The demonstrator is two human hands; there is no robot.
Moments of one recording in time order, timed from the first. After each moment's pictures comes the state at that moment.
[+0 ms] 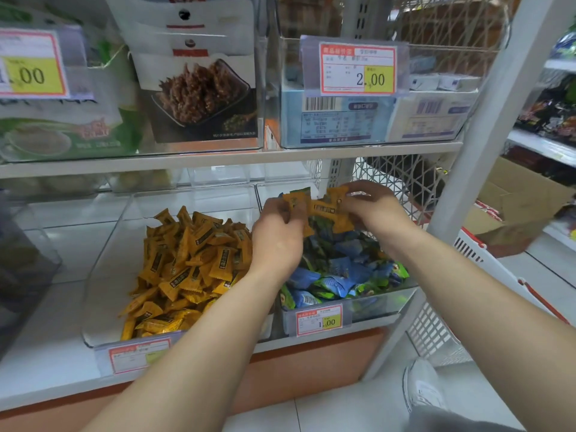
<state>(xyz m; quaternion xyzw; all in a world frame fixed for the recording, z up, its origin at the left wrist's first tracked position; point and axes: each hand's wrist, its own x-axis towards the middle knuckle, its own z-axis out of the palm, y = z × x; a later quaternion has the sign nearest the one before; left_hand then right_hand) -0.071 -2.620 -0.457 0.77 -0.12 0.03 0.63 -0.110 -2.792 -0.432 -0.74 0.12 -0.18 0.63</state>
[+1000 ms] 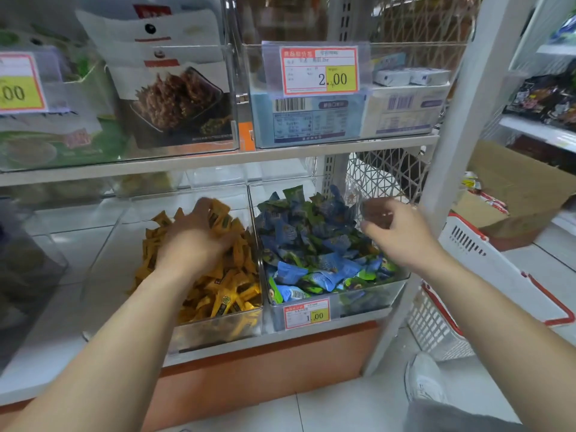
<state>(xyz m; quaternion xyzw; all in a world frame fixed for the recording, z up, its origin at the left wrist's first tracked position) -0.055 -2.522 -0.440 0.95 -0.11 0.07 0.28 -0.164 -2.830 -0.448 -0.91 0.15 -0.21 0.34</state>
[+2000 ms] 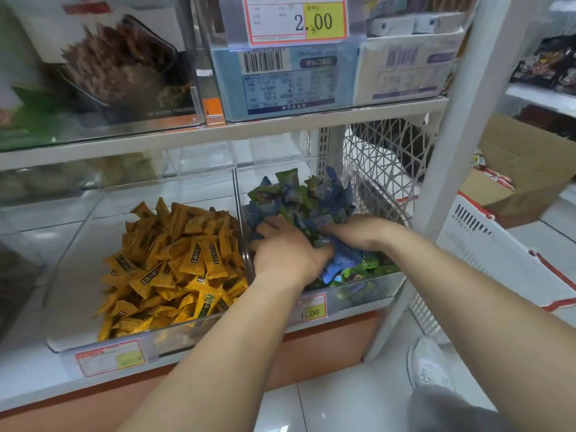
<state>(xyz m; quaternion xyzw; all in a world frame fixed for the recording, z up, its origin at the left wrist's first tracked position) -0.092 -2.668 -0.492 0.98 -0.09 -0.06 0.14 -0.102 -2.823 -0.485 -0.93 0.21 0.15 0.26</state>
